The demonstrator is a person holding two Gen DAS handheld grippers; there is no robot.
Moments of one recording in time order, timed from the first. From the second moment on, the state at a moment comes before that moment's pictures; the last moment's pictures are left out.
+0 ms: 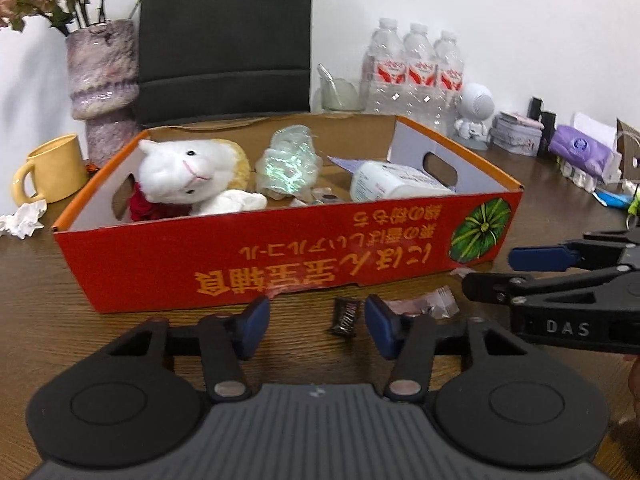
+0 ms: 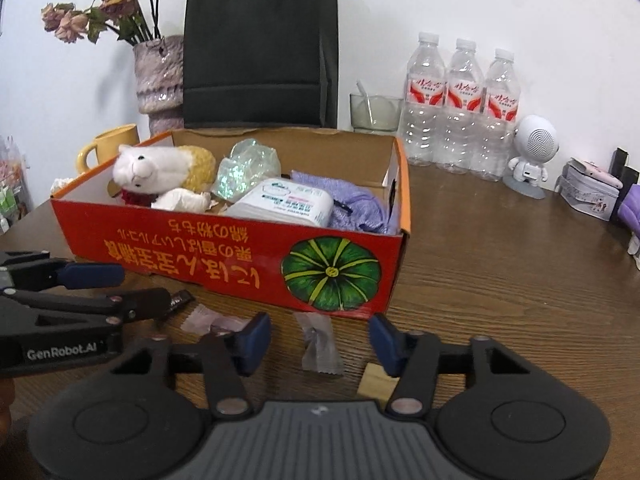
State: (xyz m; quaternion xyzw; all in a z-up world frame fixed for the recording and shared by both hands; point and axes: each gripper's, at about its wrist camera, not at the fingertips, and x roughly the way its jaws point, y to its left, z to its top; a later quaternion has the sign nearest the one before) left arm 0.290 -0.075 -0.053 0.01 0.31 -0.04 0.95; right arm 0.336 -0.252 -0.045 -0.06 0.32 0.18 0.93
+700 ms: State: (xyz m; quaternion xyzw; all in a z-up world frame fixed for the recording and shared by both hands) left arm 0.286 -0.085 -0.058 0.04 0.31 -0.08 0.95; right arm 0.327 -0.247 -0.049 -0.06 0.32 0.19 0.92
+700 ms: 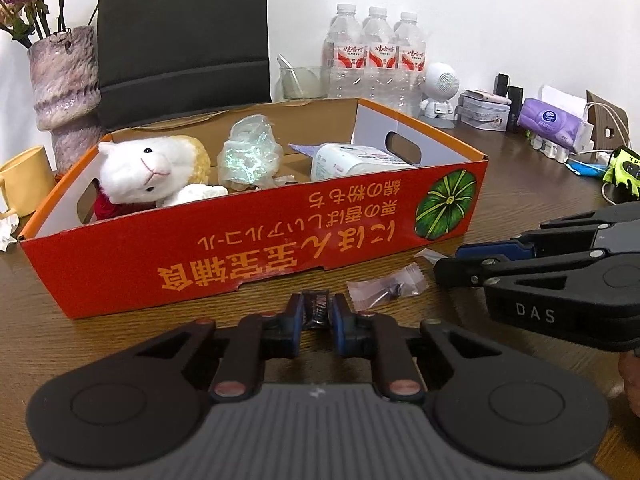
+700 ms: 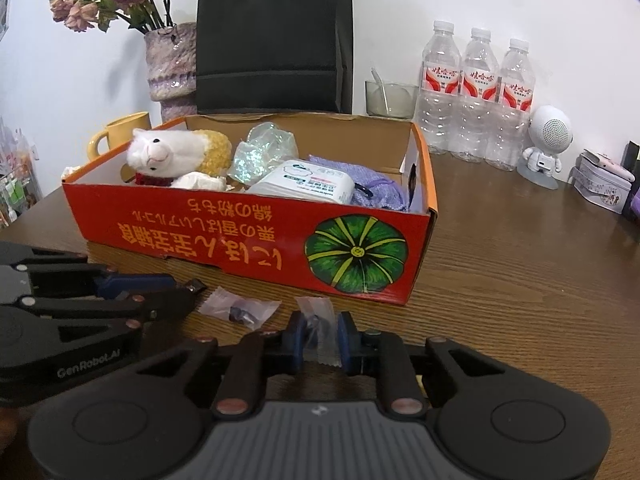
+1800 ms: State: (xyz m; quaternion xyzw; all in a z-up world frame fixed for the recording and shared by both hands) left arm 0.345 -0.027 0.016 -0.02 0.20 -0.06 0.98; right arm 0.406 -0.203 0.022 -0.01 0.26 0.19 0.95
